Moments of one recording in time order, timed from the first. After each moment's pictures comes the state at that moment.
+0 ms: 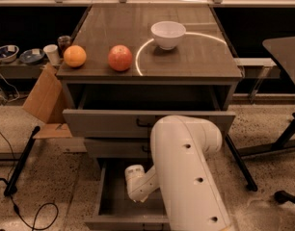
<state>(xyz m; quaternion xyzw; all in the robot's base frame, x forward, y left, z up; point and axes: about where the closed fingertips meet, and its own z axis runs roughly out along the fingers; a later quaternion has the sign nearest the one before) 0.540 0.045 0.196 -0.92 0.38 -0.09 0.05</state>
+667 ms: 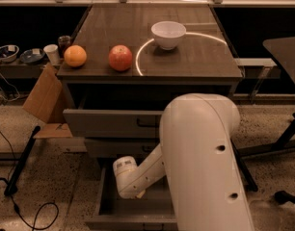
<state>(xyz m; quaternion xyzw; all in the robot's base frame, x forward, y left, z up) 0.514 0.055 0.335 -0.93 0.35 -0.13 0.04</state>
